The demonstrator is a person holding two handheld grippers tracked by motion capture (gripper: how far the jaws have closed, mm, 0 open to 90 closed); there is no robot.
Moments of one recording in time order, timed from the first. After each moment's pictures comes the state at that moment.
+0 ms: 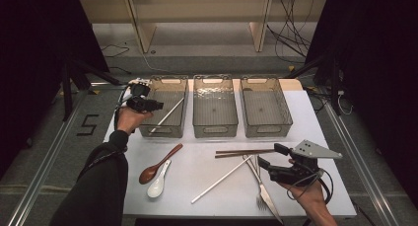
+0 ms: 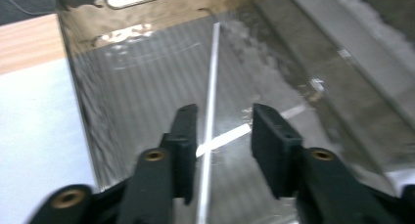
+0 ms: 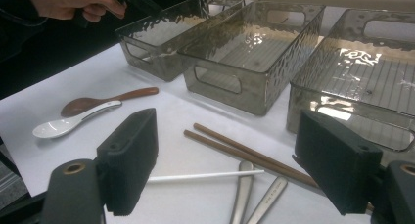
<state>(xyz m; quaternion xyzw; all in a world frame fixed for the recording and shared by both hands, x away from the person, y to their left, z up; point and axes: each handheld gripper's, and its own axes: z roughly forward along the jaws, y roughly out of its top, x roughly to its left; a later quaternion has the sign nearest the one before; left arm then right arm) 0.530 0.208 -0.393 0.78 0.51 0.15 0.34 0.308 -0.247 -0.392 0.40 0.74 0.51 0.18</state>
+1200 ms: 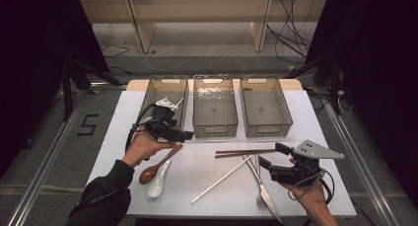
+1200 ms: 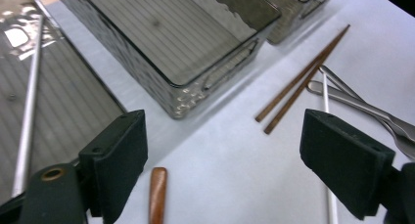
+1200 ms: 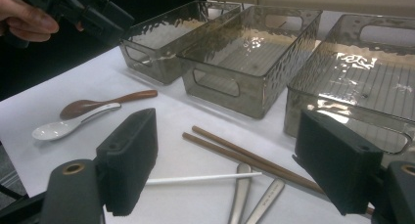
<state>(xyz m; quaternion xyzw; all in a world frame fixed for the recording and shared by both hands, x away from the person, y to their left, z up) 0.426 0.129 -0.371 0.84 0.39 0.08 0.37 0.306 -0.249 -0.390 0.40 0.74 0.51 0.19</state>
